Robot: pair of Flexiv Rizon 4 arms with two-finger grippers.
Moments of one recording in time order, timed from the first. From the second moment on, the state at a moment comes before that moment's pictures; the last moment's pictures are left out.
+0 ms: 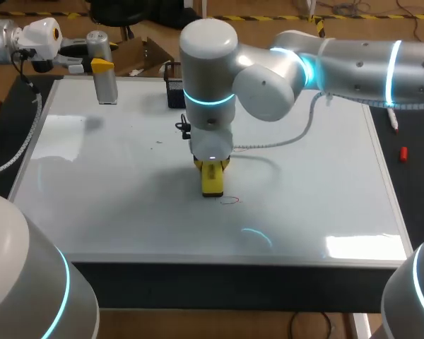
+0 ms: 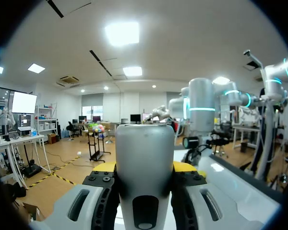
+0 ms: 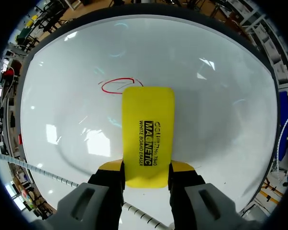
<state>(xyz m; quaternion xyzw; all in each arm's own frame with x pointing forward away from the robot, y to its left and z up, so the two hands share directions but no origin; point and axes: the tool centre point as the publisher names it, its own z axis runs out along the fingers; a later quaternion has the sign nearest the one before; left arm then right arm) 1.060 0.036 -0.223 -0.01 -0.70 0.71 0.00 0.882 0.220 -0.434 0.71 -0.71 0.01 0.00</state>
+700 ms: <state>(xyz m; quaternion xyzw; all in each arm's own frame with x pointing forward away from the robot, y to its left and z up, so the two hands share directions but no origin) 1.060 0.036 -0.223 -0.01 -0.70 0.71 0.00 0.914 0.224 -0.387 0.76 -0.65 0.02 -0.05</state>
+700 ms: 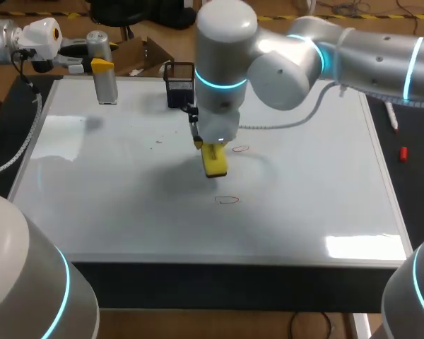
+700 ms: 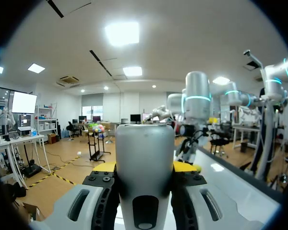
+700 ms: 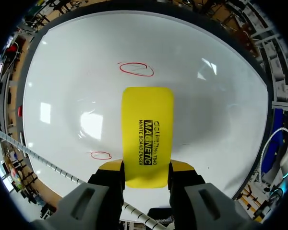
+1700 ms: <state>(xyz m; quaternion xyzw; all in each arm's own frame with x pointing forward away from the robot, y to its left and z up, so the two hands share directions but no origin) 1.060 0.036 -0.223 -0.01 -0.70 0.71 0.00 1.041 0.024 -0.397 0.64 -0.76 0.03 -0.02</state>
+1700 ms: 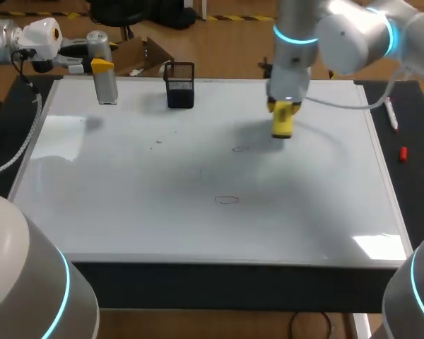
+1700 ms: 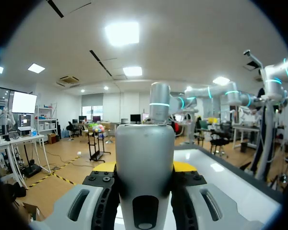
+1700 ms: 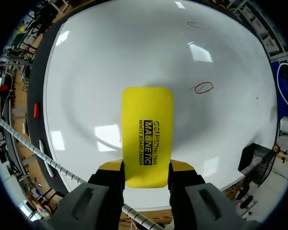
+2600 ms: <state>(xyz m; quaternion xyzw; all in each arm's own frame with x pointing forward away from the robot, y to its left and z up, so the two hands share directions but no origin) 1.060 0.036 -0.223 -0.01 -0.70 0.71 0.00 1.105 -0.117 -0.402 0.59 -0.81 0.01 -0.01</state>
